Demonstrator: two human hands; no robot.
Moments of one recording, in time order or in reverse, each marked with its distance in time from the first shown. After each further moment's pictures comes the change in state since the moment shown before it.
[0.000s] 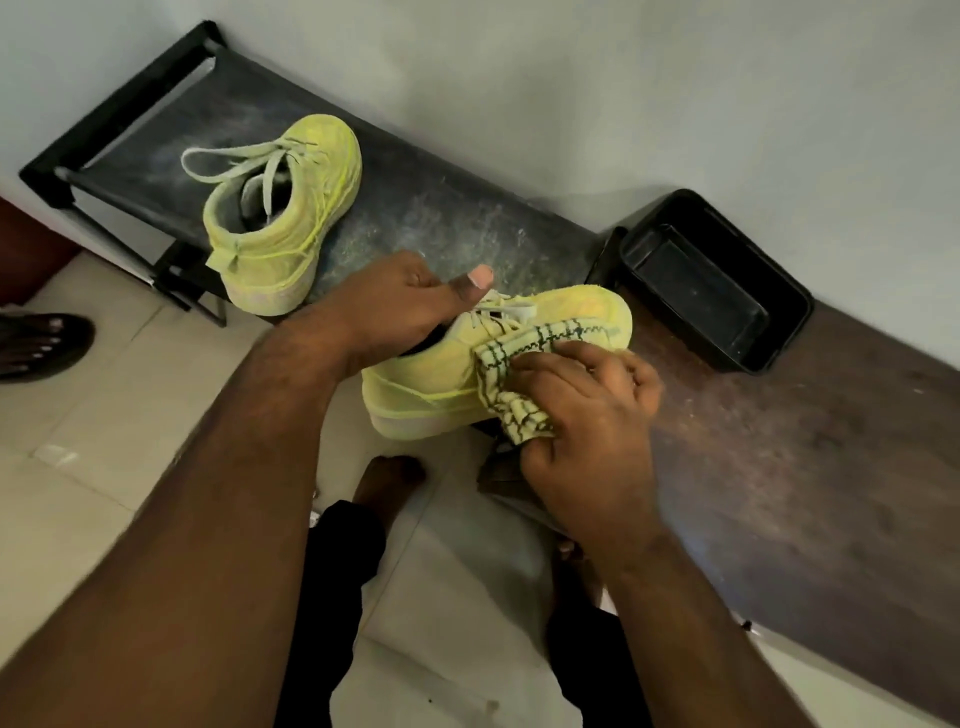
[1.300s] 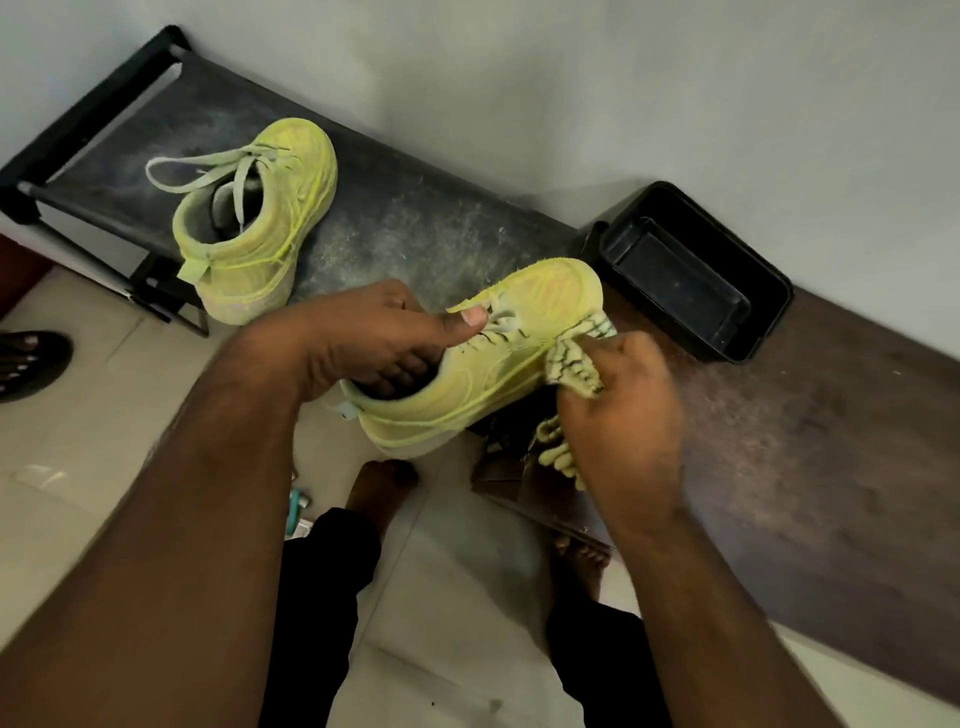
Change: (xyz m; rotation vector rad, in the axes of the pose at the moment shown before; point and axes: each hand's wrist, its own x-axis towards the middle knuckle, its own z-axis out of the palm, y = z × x) left_hand -0.001 -0.002 0.000 -0.185 -0.378 -0.148; right_hand 0.009 0.020 -0.007 0.059 0.081 0.372
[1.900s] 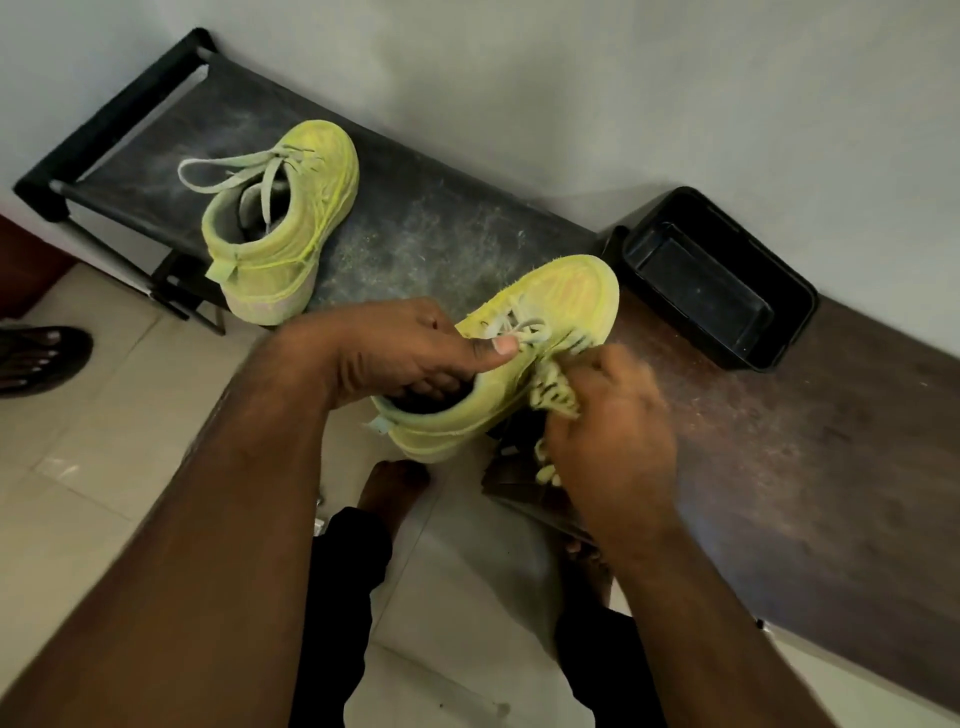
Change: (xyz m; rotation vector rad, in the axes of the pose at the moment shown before) left_hand -0.006 0.000 0.001 0.063 -0.126 0.011; right_hand -0.010 -0.008 0.012 -0.156 -0.057 -0.161
